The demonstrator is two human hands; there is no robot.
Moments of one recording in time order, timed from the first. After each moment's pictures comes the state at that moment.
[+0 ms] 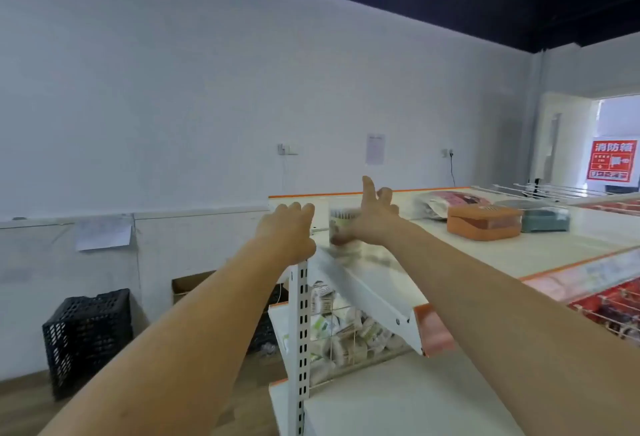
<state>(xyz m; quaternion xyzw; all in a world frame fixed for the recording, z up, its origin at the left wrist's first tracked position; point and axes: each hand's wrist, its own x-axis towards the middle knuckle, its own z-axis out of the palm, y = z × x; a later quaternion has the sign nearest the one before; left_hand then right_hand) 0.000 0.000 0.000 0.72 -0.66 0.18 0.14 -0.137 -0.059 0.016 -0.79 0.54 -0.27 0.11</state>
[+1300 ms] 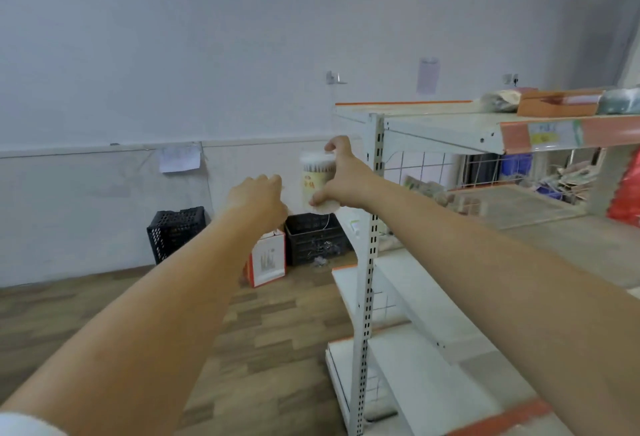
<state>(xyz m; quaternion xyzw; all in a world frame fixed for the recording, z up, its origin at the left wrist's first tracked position) 0.094 0.200 -0.130 0.82 -0.54 0.16 0.09 -0.049 0.145 -0.097 -0.85 0.32 -0.28 0.29</state>
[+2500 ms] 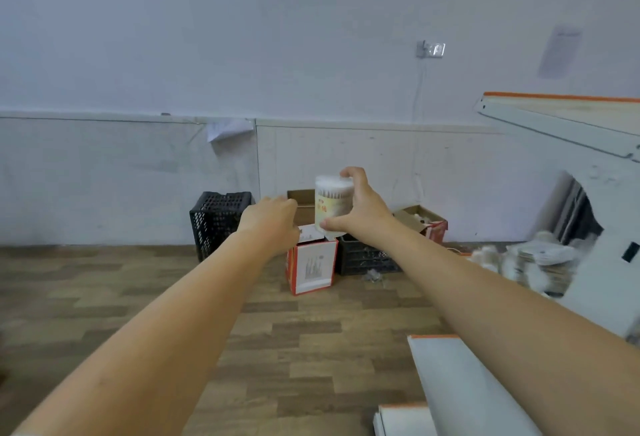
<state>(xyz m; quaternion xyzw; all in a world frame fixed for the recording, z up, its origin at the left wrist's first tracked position) 0.382 -0.017 -0.182 0.84 -0.52 0.10 0.08 0.252 -0.118 -0.170 -0.86 0.23 -0.27 0.36</state>
